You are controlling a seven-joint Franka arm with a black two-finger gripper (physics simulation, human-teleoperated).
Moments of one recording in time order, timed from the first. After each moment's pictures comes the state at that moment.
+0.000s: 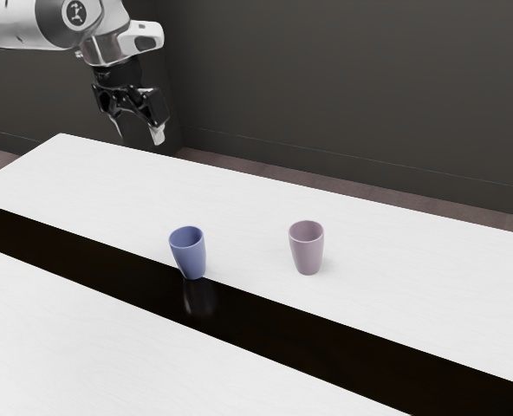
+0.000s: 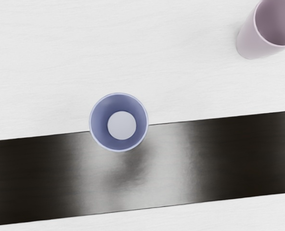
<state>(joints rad) -0.13 0.04 0.18 -1.55 -0.05 1.67 0.16</state>
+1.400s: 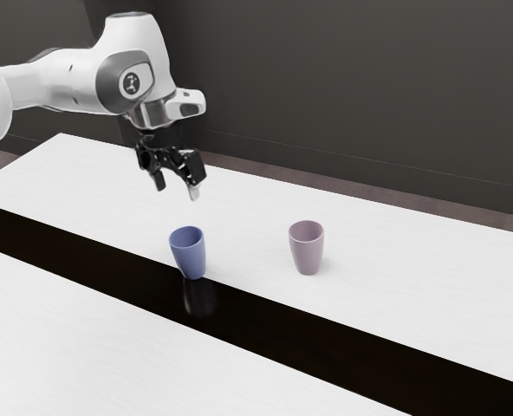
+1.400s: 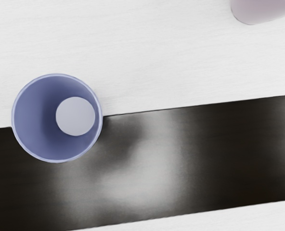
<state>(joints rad) -0.13 0.16 0.13 -1.71 -0.09 1.84 0.14</state>
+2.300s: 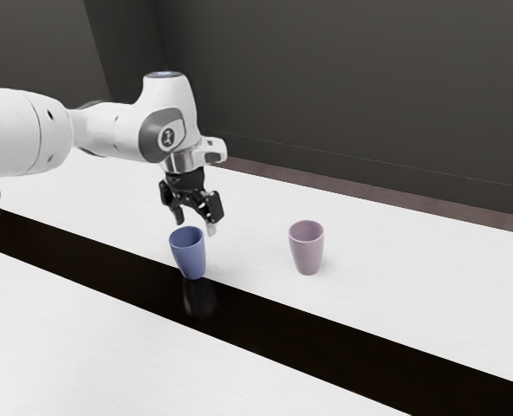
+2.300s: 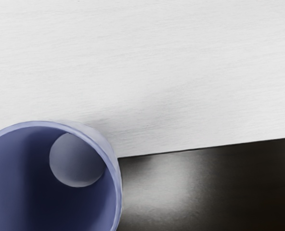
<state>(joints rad) -0.12 0.39 0.13 -1.69 -0.09 2.03 0.16</state>
